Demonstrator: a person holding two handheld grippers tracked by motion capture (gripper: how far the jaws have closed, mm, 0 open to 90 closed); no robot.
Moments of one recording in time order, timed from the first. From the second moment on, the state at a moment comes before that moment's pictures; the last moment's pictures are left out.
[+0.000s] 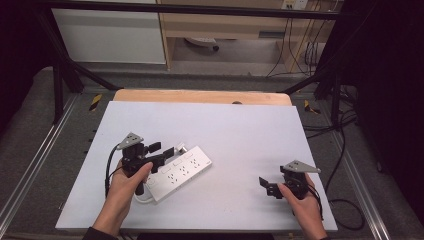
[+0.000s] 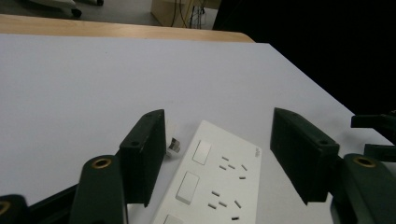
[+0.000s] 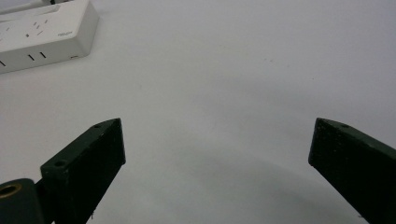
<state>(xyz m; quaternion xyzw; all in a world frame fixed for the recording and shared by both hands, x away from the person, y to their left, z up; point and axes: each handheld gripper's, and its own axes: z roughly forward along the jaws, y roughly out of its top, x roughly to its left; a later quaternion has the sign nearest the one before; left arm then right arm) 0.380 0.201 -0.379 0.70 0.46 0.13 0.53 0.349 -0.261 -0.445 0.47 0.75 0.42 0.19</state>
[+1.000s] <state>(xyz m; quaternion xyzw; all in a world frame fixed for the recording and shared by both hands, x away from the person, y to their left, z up) 0.384 0.199 -0.402 0.71 0.46 0.09 0.52 0.349 -0.261 -0.445 0.47 0.75 0.42 0.19</state>
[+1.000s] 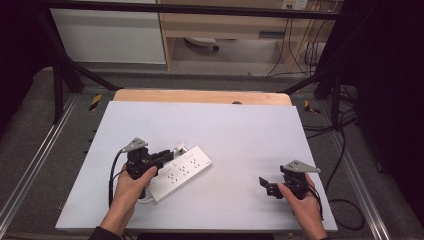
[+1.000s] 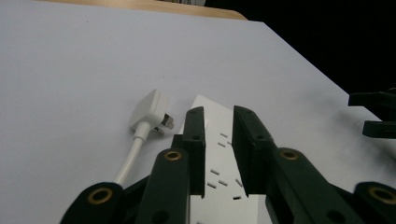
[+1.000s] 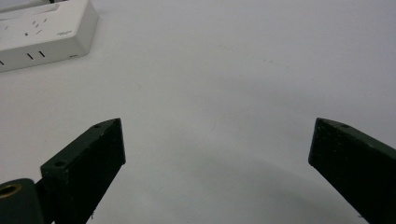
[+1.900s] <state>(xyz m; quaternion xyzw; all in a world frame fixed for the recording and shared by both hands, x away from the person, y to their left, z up) 0.394 0.196 -0.424 0.74 0.46 0.08 0.49 0.349 -0.261 -0.445 0.47 0.75 0.42 0.19</state>
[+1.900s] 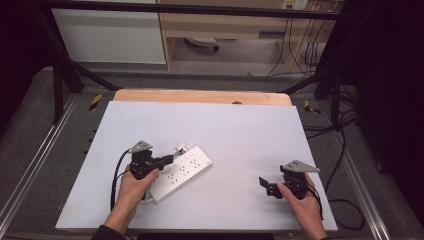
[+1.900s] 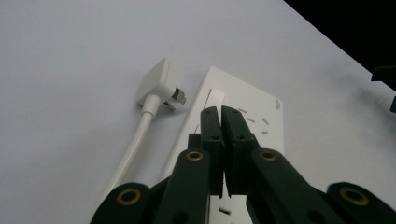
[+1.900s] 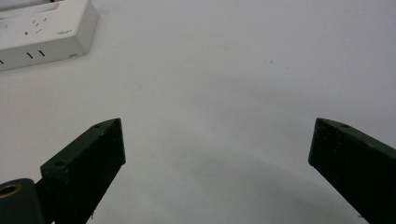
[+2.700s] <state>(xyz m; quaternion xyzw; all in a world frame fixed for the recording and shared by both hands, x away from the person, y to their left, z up) 0.402 0.189 -0.433 0.76 0.46 0.07 0.46 0.349 -0.260 -0.444 0.47 0.75 0.42 0.19</state>
